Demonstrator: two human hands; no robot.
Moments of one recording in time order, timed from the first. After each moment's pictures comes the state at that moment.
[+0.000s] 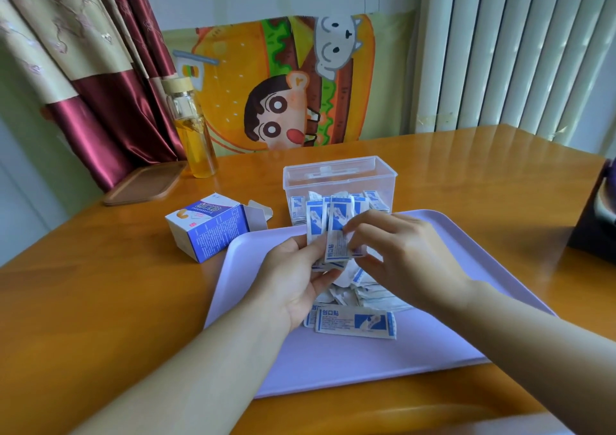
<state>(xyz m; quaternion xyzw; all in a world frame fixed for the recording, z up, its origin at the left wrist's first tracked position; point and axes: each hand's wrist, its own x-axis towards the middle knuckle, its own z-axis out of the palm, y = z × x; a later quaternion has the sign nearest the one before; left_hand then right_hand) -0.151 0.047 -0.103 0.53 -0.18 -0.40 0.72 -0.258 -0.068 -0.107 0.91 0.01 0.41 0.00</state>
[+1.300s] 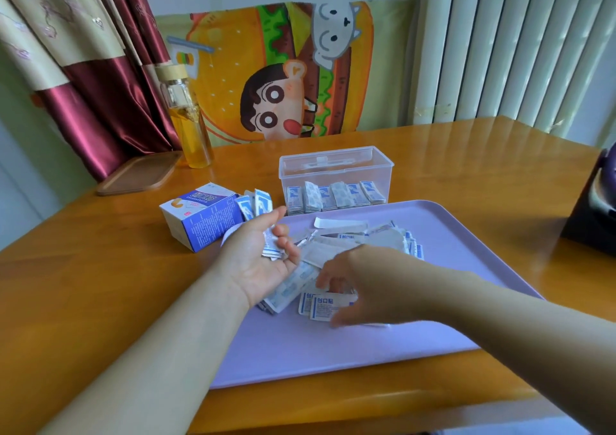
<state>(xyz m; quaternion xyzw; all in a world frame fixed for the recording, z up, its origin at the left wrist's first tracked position) -0.122 0.060 -0.089 0.44 -0.03 -0.44 0.78 -0.258 -0.035 -0.093 0.99 -0.07 -0.02 -0.10</state>
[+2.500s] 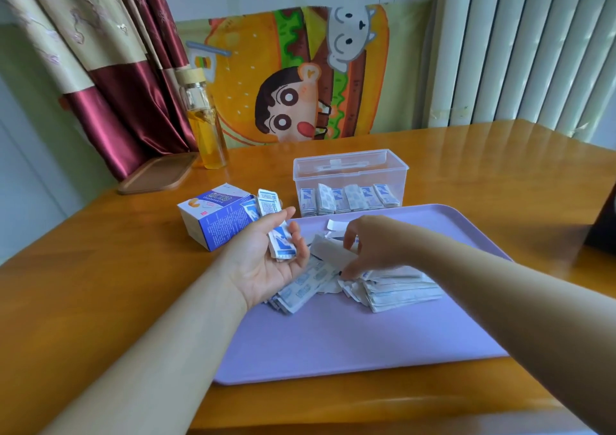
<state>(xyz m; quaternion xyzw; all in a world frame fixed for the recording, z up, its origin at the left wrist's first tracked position) -0.122 0.075 -0.080 0.43 -0.03 -0.46 0.77 -0.217 -0.066 -0.087 0.96 -0.23 -0.04 -0.15</state>
